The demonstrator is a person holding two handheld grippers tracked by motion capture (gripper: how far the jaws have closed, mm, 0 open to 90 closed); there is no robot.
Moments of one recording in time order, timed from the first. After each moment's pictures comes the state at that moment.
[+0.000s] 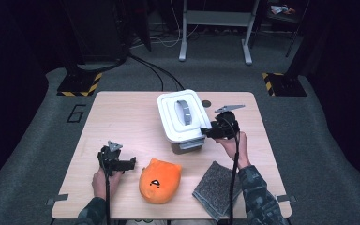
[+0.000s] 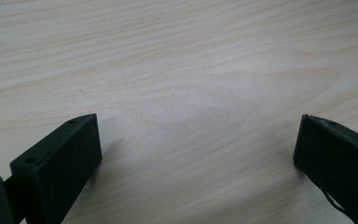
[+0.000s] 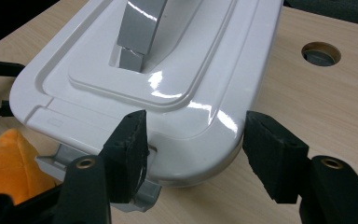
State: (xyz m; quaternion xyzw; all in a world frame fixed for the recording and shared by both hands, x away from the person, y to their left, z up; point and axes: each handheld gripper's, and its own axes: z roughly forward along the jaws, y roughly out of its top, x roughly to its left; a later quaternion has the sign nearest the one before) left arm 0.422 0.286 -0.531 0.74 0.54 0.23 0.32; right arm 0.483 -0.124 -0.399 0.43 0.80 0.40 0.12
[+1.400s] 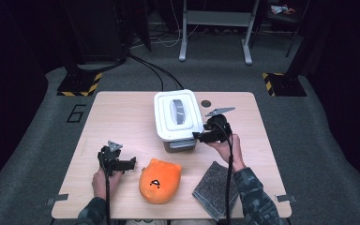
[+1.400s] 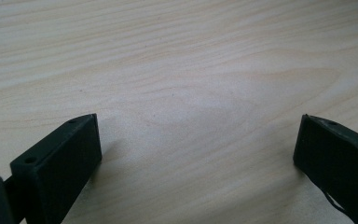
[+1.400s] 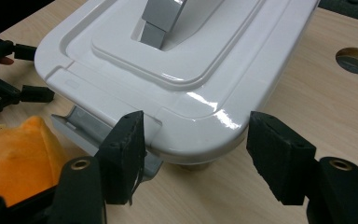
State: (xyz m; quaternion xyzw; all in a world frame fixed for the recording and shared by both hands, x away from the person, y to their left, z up) left arm 0.422 0.287 -0.531 0.75 0.54 0.23 0.32; right arm 0.473 -0.100 -0.401 0.39 0.82 0.39 0.12
